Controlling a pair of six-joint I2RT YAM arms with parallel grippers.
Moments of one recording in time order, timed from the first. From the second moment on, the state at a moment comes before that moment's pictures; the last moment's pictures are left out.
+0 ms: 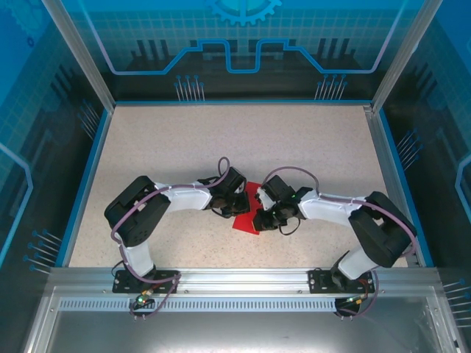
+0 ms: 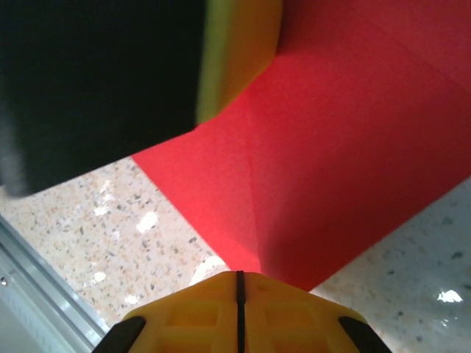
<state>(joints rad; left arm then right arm) -0.73 1.81 0.94 -0.20 0.27 -0.96 0.71 1.55 0.72 -0.38 -0.43 0.53</state>
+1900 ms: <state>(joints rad) -0.64 1.81 0.85 -0.03 0.45 -0.92 0.71 1.58 0.68 -0.28 -0.34 0.51</state>
